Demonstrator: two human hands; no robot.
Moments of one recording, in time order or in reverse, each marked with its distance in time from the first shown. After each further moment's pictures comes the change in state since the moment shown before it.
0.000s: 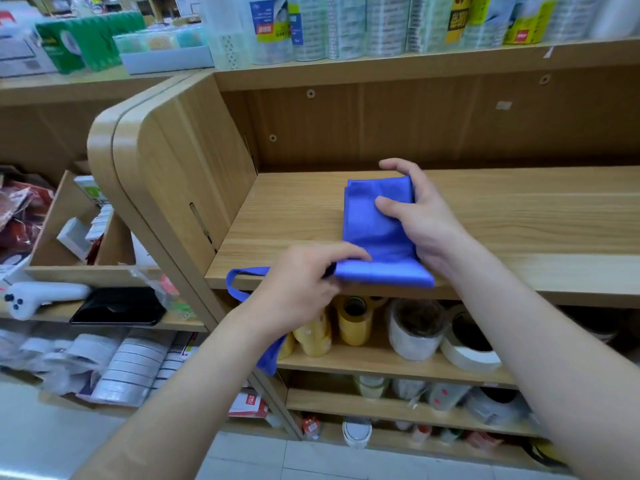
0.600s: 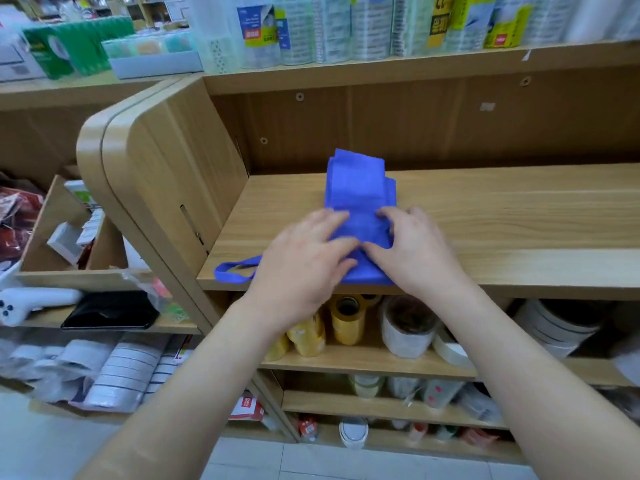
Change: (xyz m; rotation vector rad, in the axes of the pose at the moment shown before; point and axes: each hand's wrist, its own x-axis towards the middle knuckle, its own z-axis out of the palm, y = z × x) left_hand 0.013 0.013 0.002 0.588 0.058 0.103; right_hand -0.040 0.005 -0.001 -1.053 0.070 -0.023
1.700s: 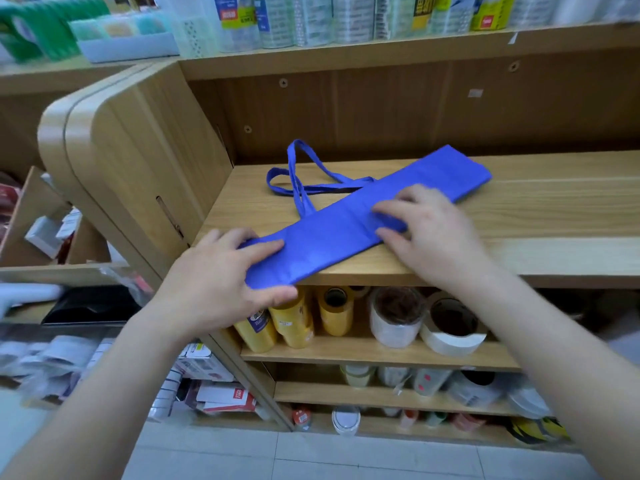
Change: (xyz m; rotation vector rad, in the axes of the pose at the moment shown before) left_hand -0.038 -0.037 -0.035 0.143 -0.400 -0.325; right_hand 0.000 0.037 -0.024 -0.166 0.069 -0.257
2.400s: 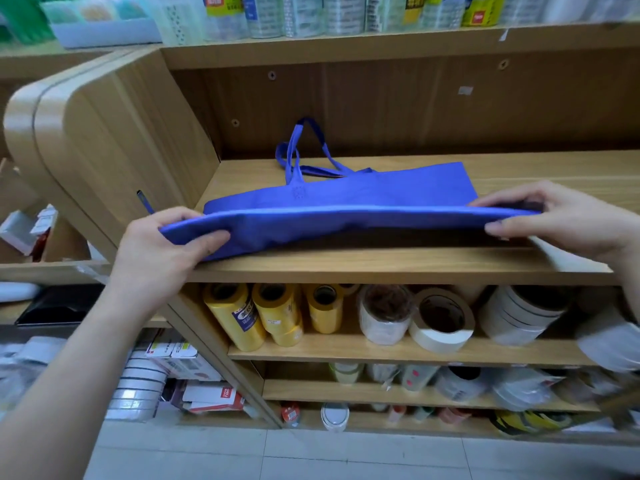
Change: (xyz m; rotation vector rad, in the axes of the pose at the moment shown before) left_hand 0.006 -0.029 0.007 -0.910 0.481 -0.211; right_hand -0.015 0.116 -0.074 0.670 -0.360 0.205
